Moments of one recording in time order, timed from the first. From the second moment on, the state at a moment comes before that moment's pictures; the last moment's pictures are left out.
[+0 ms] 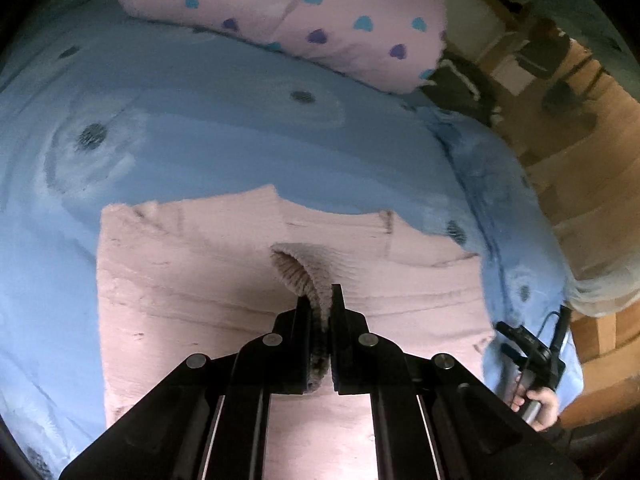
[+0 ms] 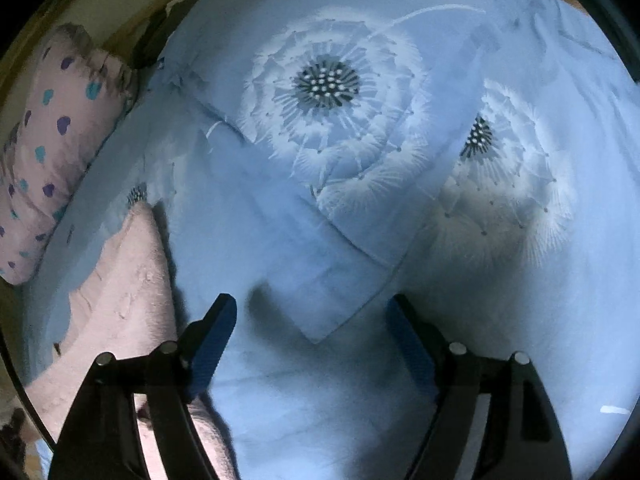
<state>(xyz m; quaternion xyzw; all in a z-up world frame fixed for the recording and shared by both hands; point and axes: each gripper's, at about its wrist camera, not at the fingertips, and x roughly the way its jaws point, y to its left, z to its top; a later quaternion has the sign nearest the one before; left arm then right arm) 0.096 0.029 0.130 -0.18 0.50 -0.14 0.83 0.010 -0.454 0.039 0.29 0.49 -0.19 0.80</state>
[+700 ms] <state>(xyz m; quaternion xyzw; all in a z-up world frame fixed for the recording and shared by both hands) 0.098 0.063 0.054 -0.20 0.56 -0.06 0.80 0.038 -0.393 0.045 0.17 0.49 -0.11 0.85</state>
